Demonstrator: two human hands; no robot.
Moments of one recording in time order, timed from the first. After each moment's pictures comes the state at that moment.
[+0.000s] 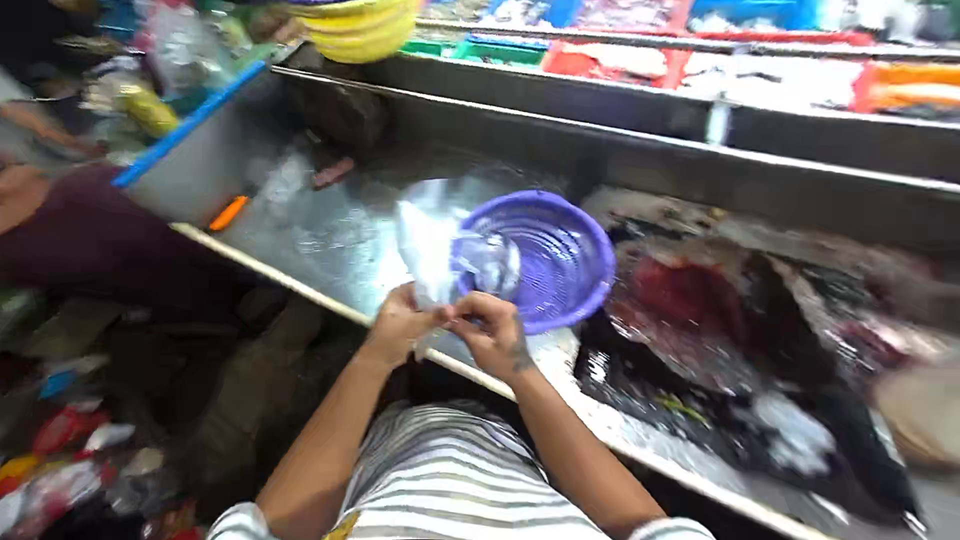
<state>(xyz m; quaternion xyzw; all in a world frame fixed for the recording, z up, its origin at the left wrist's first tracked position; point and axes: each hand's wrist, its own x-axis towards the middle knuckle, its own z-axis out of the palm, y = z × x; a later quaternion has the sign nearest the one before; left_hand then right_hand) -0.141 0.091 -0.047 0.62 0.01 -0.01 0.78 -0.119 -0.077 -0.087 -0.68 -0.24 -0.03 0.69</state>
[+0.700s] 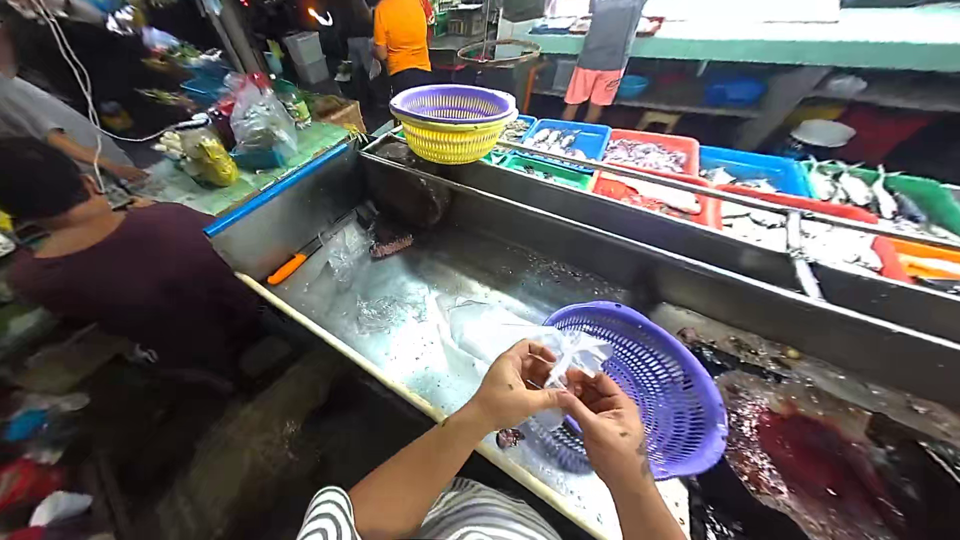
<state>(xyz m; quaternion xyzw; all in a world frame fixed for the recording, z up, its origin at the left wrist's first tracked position) -0.063 0.148 -0.061 0.61 -0.15 -0.11 0.77 -0.085 -0.021 -0.090 -0.62 -0.06 -0.07 0.78</state>
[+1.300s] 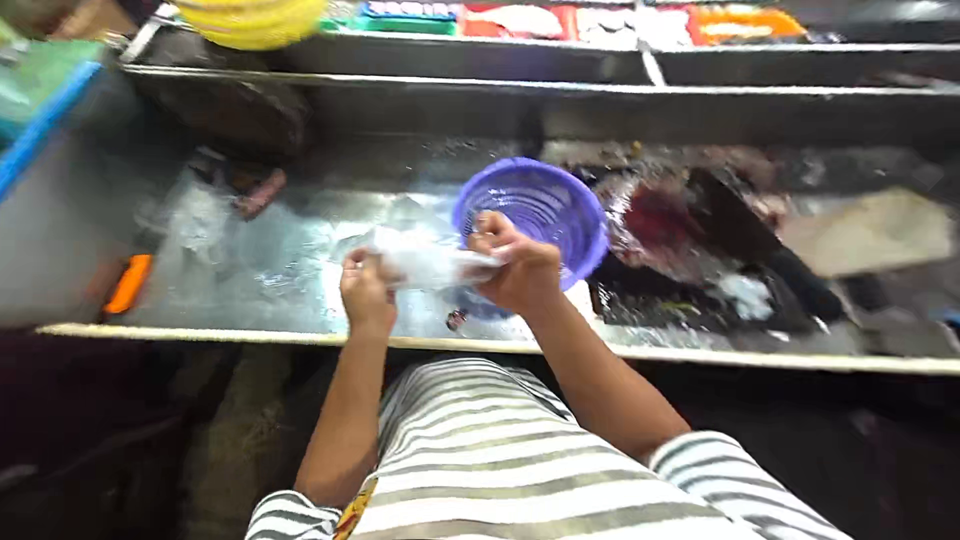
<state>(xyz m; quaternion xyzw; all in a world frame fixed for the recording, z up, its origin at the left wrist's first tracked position) -0.044 0.205 -0.075 0.57 0.18 -0.01 0.80 -0.068 -0.001 -0.062 -0.45 -0.13 0.06 0.88</state>
